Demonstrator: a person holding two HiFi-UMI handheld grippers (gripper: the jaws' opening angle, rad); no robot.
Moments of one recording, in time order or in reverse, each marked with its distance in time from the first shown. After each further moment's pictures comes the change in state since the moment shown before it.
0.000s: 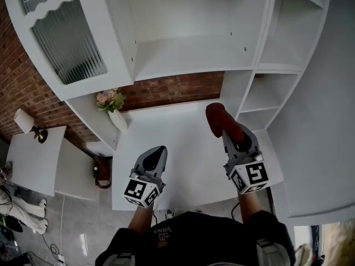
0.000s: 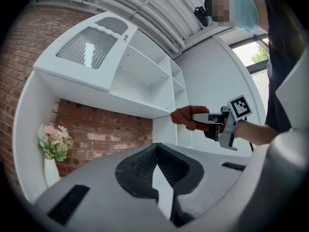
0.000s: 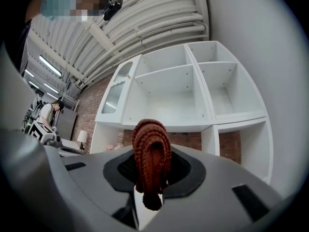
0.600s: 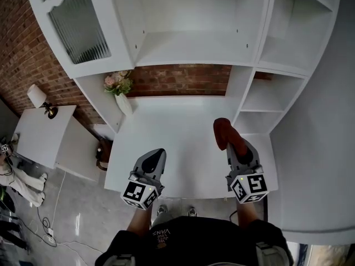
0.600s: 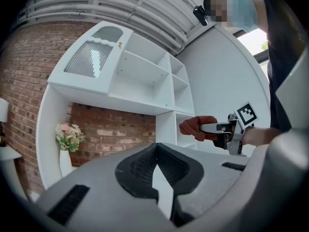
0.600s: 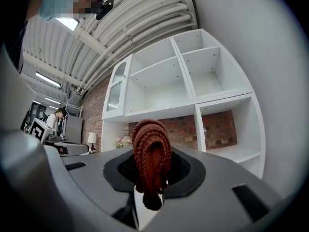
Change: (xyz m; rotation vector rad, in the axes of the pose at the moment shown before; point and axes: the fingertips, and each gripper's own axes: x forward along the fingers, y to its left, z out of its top) left arm -0.024 -0.070 -0.014 0.008 0.032 0.167; right arm -0.075 -0.041 -0.053 0.113 0.111 0.054
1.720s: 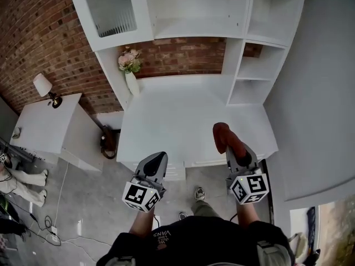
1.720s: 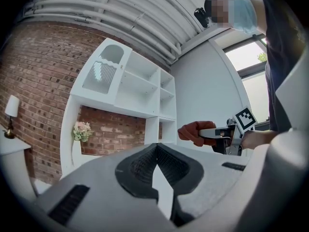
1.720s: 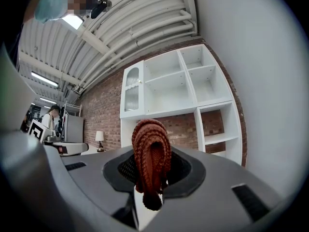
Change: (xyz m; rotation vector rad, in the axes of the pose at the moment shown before) left arm -0.212 -0.062 -0.006 -0.042 -0.015 -0.072; right arm -0.176 0.148 -0.017 0.030 0.045 -0.068
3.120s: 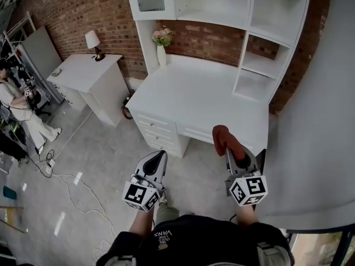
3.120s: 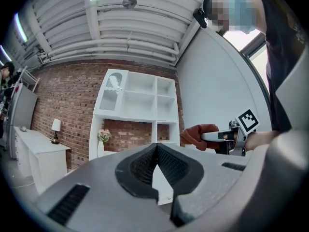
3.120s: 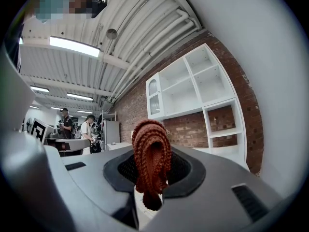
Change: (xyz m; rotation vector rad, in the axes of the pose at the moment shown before) left arm -0.114 -0.306 -0.005 0.059 -0.046 0.393; right arm -0.243 -0.075 0.000 0.018 0.028 0.389
